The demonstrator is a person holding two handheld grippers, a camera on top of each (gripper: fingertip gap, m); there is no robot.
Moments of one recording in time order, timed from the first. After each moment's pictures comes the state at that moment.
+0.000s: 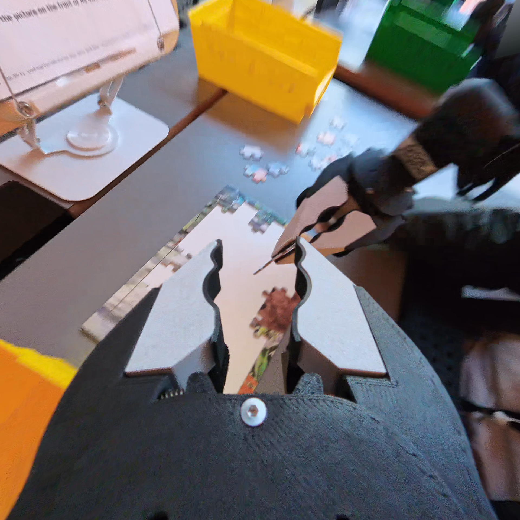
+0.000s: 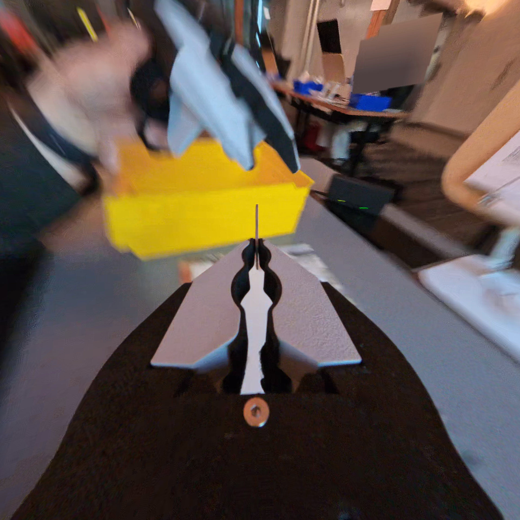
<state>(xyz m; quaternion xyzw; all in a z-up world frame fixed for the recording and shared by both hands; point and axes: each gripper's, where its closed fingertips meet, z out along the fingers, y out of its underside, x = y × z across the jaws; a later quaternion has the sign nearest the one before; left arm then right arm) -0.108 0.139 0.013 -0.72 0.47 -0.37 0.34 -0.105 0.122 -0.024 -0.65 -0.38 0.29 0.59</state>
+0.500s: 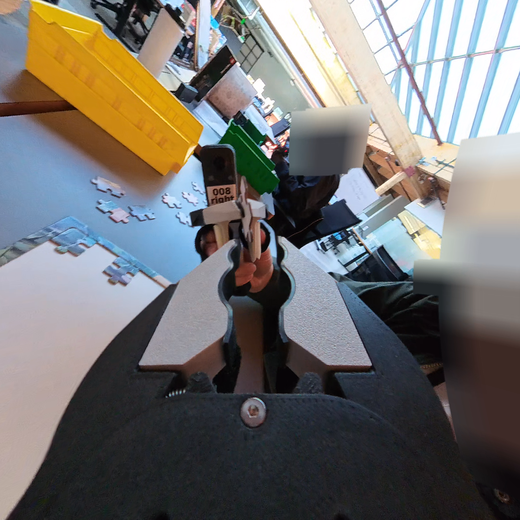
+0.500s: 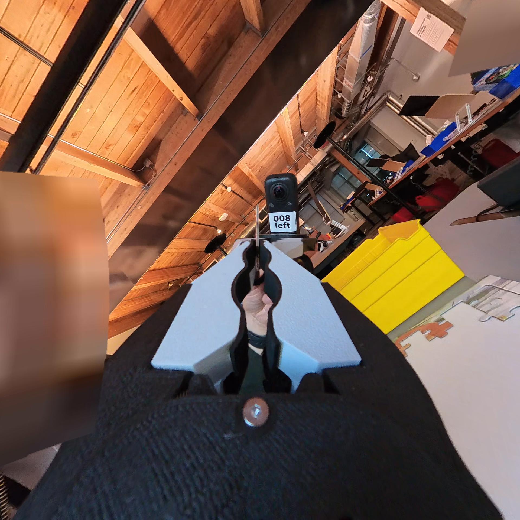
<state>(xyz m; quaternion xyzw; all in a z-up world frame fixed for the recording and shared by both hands) -0.064 0.107 0.041 -0.63 0.35 -0.67 0.19 -0.053 0.125 0.044 -0.50 -0.06 0.75 0.44</state>
